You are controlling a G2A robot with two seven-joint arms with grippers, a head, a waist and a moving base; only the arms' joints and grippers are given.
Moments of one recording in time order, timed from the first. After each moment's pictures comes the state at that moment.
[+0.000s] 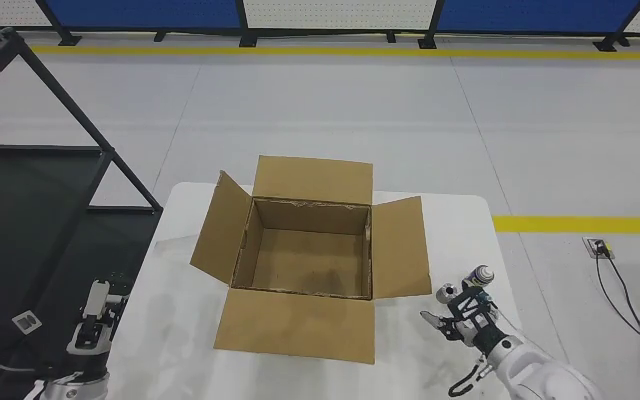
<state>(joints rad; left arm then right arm) 1.64 -1.23 -1.91 -1.86 -0.01 -0.60 -0.12 -1.41 -1.23 1.61 -1.73 -1.42 -0.49 0.27</state>
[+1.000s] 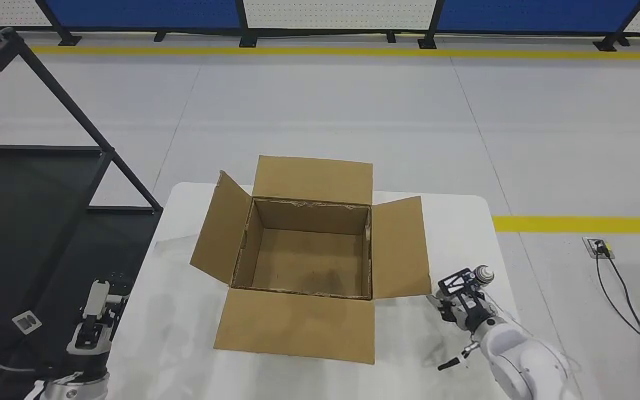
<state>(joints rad) 1.64 -1.23 -1.91 -1.86 -0.01 -0.60 -0.12 -1.27 -1.23 1.53 -1.60 -1.44 -0.32 0.45</state>
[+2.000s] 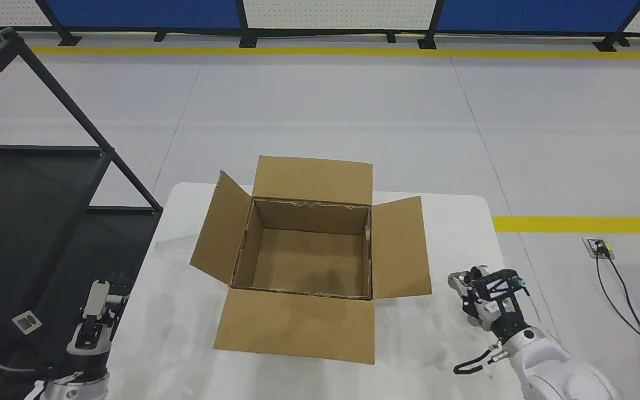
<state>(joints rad) 1.64 -1.23 -1.91 -1.86 -0.01 -0.60 -0.12 -1.47 -1.21 1.69 -1.90 -1.26 -0.31 0.28</state>
